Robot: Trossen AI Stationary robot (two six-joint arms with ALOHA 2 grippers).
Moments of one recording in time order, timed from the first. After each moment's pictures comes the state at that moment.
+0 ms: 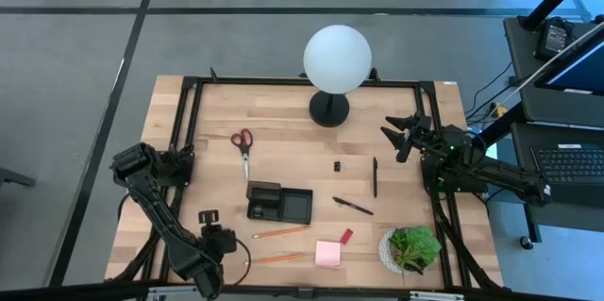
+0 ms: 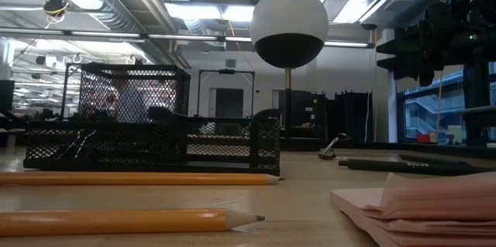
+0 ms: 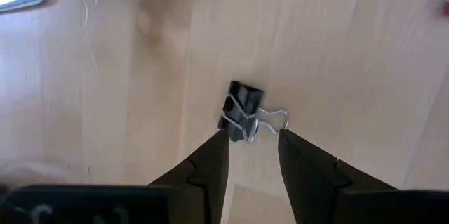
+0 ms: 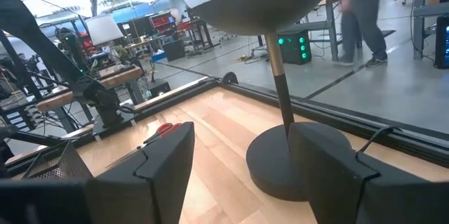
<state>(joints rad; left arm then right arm) -0.98 1.87 1.26 -1.12 -0.28 -1.18 -0.35 0.02 0.01 0.05 0.14 0.28</state>
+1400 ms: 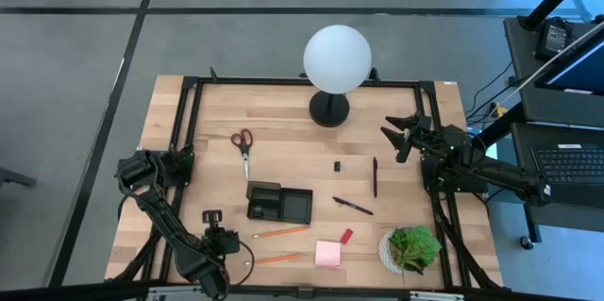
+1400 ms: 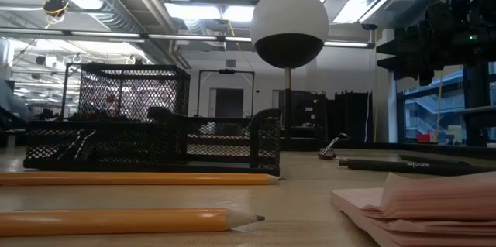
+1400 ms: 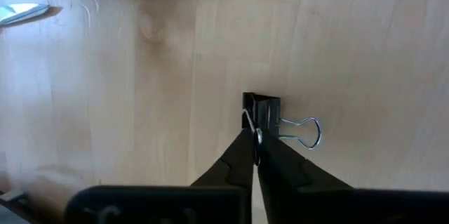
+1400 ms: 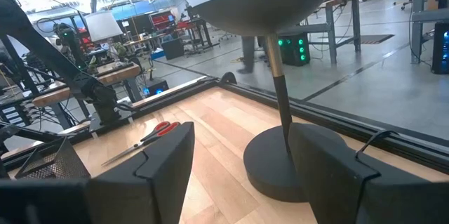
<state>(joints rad) -0.98 1.94 1.26 -1.13 -0.30 -1.14 -0.35 0.02 0.01 0.05 0.14 0.25</state>
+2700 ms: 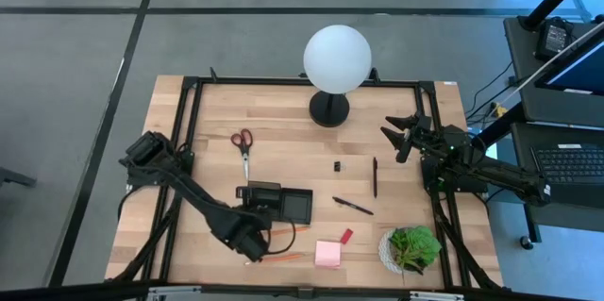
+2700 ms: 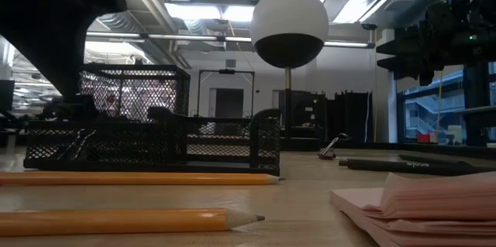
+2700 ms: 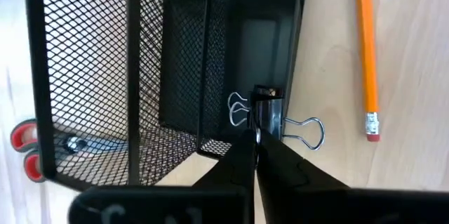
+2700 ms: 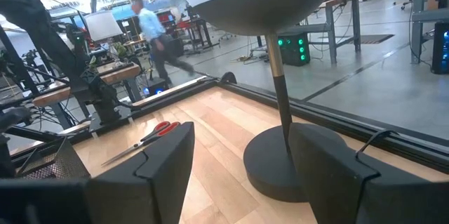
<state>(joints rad) -0.65 1.85 1.35 -1.09 -0.38 -0.69 -0.35 0.02 0.01 0.05 0.14 0.25</state>
